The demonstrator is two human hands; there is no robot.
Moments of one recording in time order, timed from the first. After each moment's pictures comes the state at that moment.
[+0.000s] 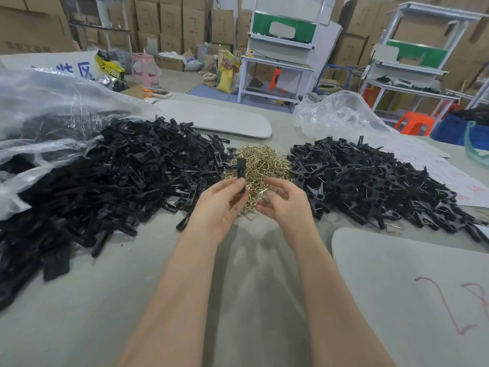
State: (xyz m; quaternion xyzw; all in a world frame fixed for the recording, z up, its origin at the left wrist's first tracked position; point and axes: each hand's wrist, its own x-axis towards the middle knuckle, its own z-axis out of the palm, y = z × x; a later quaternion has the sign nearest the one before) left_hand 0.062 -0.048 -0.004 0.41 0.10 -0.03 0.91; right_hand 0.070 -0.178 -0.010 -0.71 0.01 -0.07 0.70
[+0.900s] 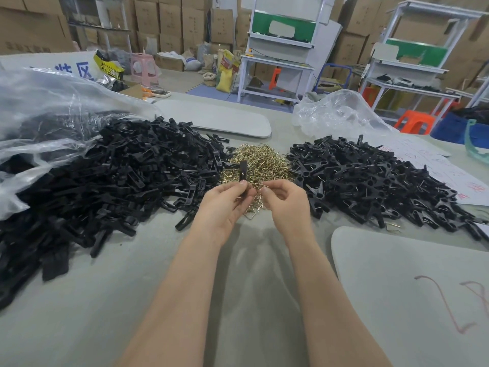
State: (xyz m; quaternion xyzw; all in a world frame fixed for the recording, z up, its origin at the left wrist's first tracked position) left_hand 0.061 -0.055 -0.003 0.43 0.09 -0.04 0.90; right_hand 0.068 -0.177 -0.012 -0.79 -0.01 -0.18 0.59
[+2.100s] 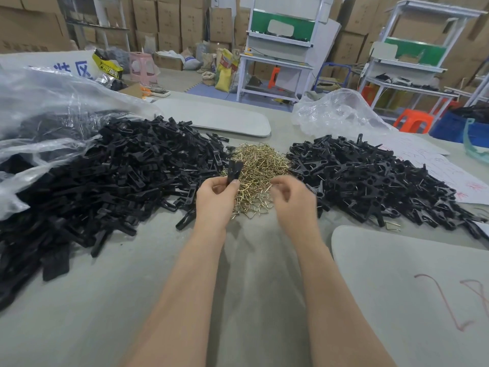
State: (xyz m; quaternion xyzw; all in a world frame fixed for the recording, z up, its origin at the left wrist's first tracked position) left_hand 0.067 -0.056 -0.011 0.59 0.15 0.10 0.78; right_hand 0.068 -0.190 -0.009 -0.88 -0.05 -0.23 0.40
